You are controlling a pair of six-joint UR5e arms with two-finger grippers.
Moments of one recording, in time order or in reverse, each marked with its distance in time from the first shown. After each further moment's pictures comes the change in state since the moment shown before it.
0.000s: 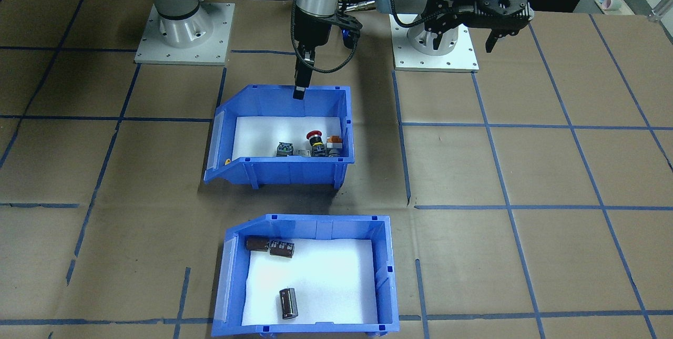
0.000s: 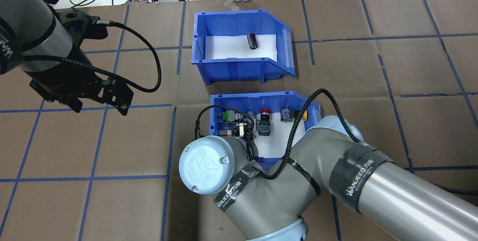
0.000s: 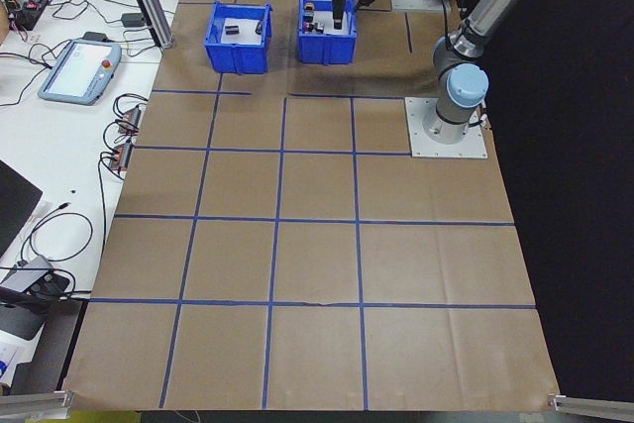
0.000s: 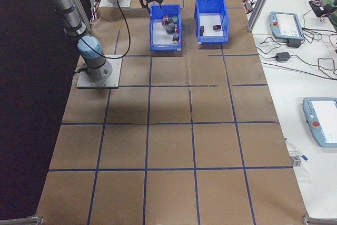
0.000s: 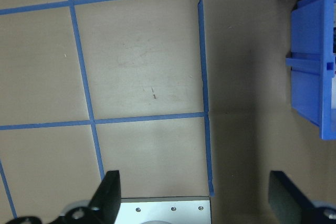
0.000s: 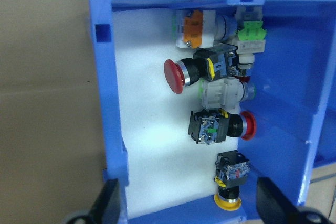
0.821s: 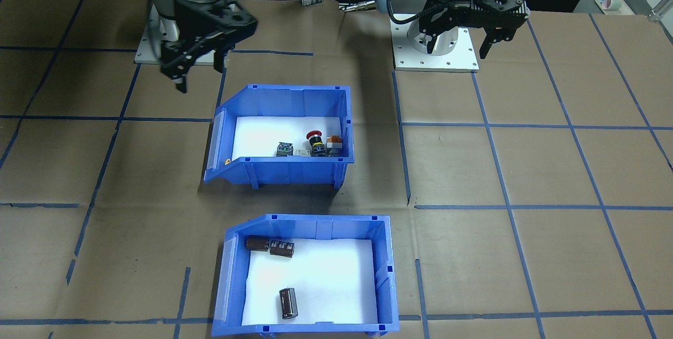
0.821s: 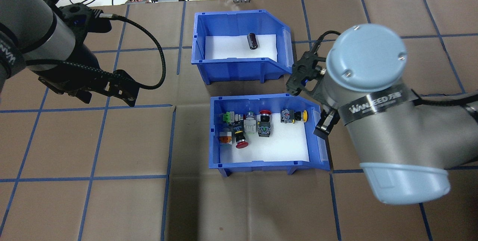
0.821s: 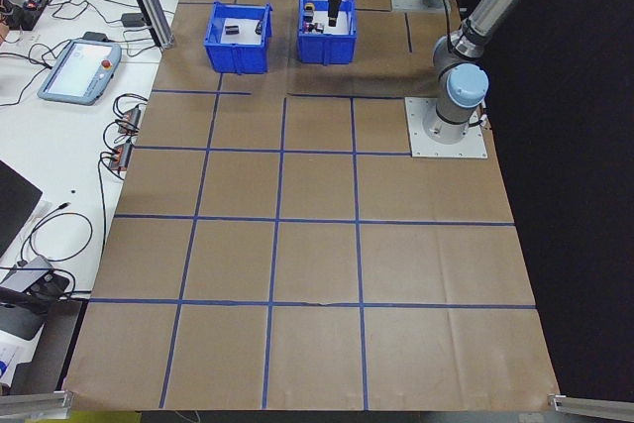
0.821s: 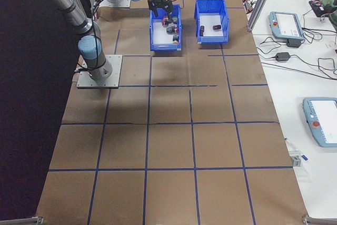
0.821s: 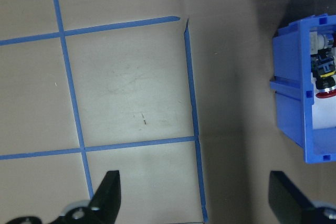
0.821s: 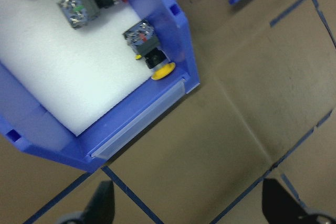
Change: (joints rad) left arm -0.001 0.020 -0.029 0.061 -0.048 0.016; right arm -0.512 -0.219 -0.007 0.195 0.154 0.185
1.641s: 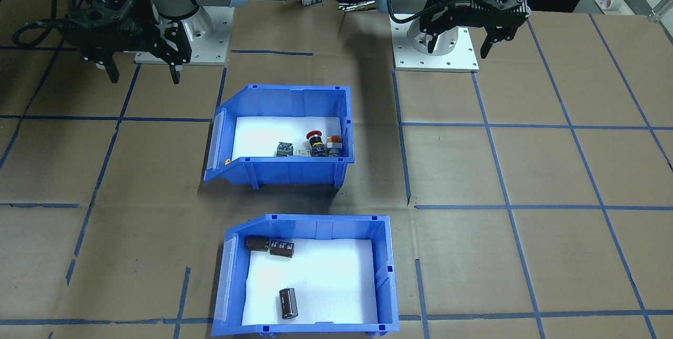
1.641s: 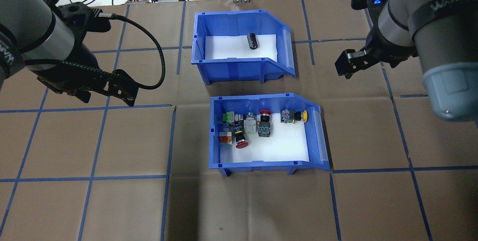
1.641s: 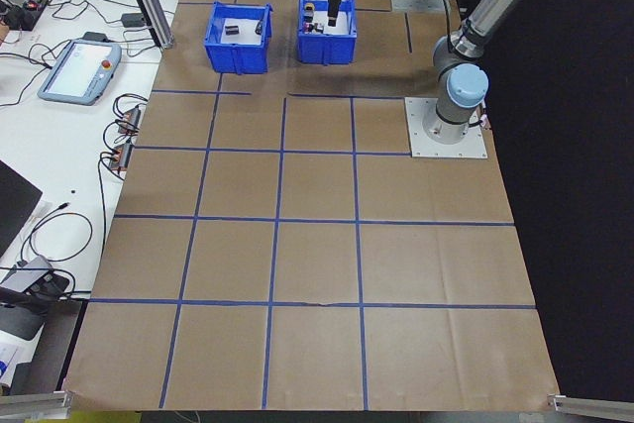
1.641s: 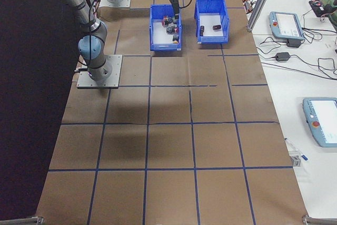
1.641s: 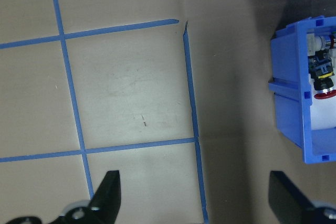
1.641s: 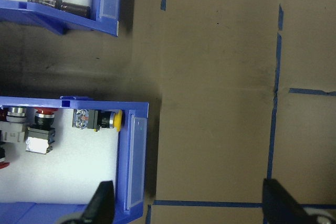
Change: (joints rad) left arm 0.000 0.000 0.001 0.000 0.003 0.003; right arm -0.171 0.118 -0.325 0.282 0.155 0.626
